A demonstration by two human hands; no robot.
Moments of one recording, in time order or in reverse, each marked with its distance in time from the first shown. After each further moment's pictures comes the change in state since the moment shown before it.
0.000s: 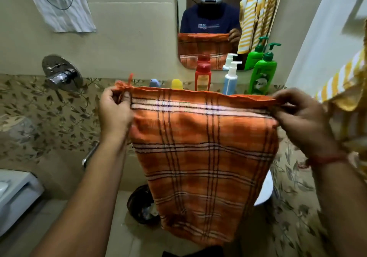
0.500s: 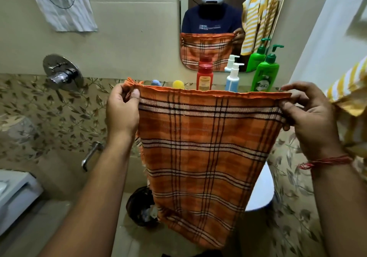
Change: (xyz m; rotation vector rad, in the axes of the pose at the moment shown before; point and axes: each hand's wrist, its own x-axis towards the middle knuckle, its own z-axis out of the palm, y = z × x) left_hand -0.007 0.010 0.008 -0.019 -0.076 -0.057; right_hand 0.002 -0.004 0.003 0.076 0.053 0.115
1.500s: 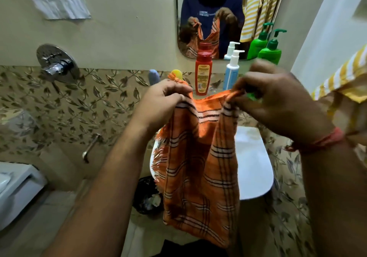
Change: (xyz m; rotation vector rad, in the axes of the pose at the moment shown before) left_hand -0.046 0.058 0.037 0.068 -0.579 -0.056; right_hand 0.003 -0.054 0.045 -0.768 -0.433 -0.496
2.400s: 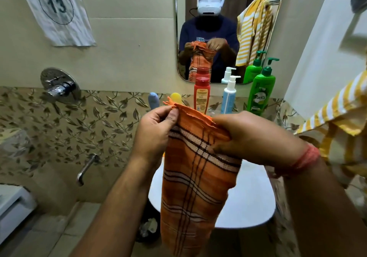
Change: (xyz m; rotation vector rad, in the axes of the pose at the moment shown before) left_hand -0.003 -0.007 0.007 -0.441 0.112 -0.002; right_hand 0.031 -0.035 0.005 0.068 -0.519 0.225
